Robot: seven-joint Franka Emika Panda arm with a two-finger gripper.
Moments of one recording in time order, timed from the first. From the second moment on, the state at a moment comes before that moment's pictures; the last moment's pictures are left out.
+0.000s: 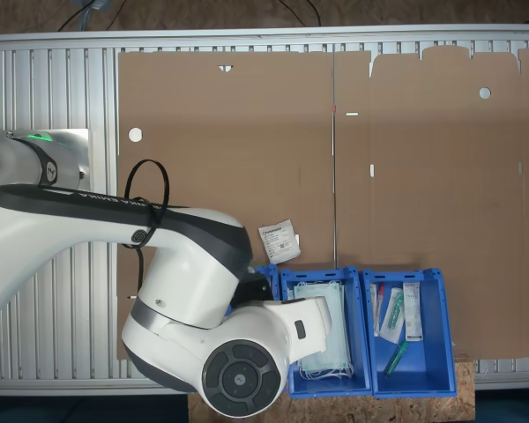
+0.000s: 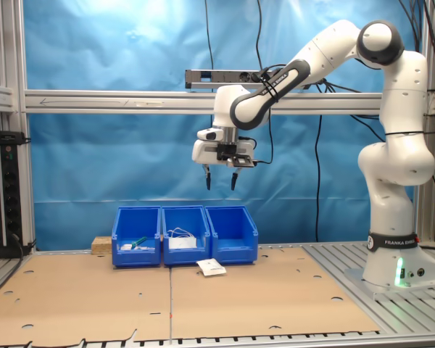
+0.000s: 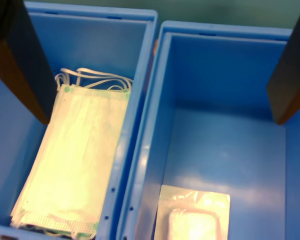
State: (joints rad) arm 0.11 -0.11 -0.61 -2.33 -0.12 2.35 -1.43
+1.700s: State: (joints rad) arm 0.22 -0.08 -0.35 -2.50 -0.11 2.41 -1.12
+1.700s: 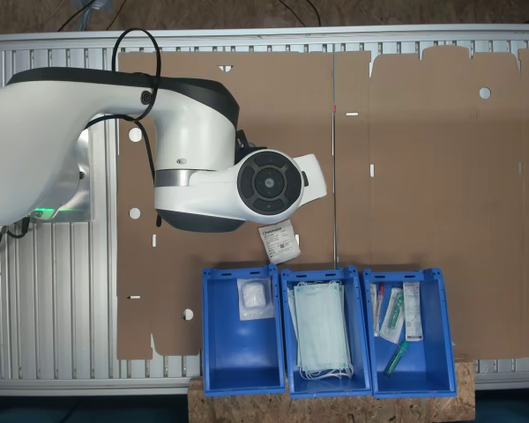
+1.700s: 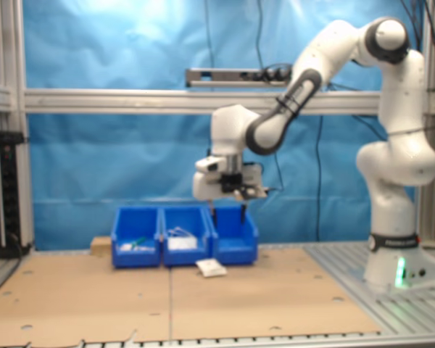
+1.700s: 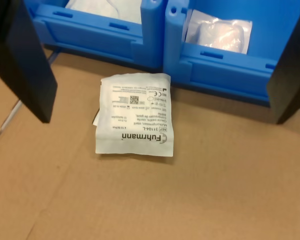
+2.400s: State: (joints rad) arm 0.22 0.19 -0.35 -2.44 -0.11 2.58 -1.05
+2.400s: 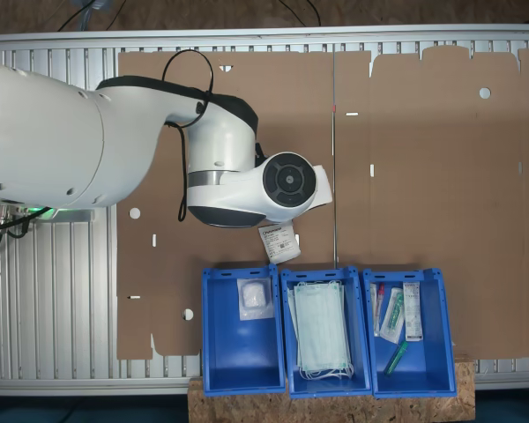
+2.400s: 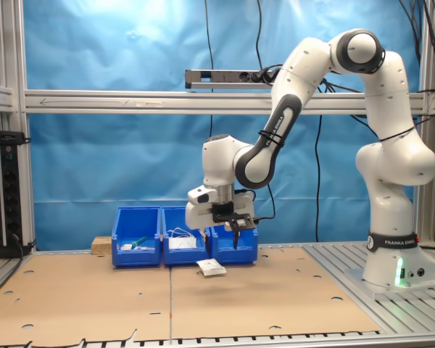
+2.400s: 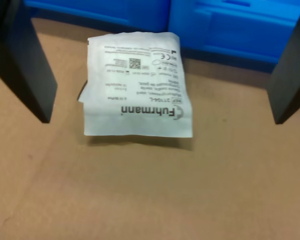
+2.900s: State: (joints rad) arm 0.22 0.33 -0.36 -2.33 -0.12 2.64 -1.03
